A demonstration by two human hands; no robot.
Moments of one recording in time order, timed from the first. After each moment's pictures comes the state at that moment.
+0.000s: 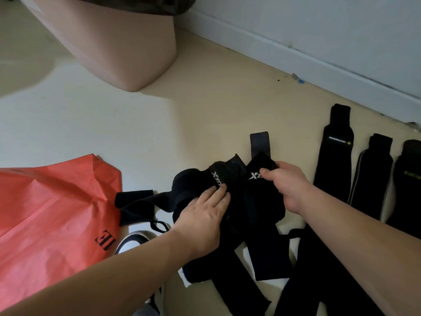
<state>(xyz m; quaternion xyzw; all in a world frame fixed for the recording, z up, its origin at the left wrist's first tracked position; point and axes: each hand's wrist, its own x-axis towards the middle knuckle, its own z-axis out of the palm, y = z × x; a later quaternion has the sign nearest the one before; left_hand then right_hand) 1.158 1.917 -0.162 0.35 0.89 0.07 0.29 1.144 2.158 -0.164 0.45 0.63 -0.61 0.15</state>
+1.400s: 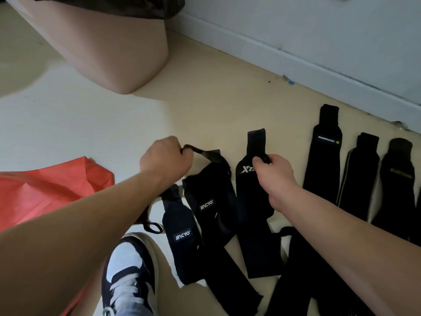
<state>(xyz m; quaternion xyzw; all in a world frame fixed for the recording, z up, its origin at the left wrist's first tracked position) 1.044 1.919 -0.115 0.02 0.97 0.15 0.18 1.140 2.134 -0.131 0.46 0.69 -0.56 0.06</state>
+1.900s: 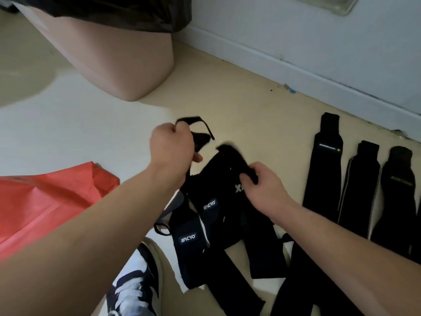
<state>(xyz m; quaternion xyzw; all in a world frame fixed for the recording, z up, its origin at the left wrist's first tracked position) 1.049 1.948 -0.050 -0.19 0.80 0.55 0.11 1.153 2.116 -0.122 0.30 0.80 -0.50 0.13</state>
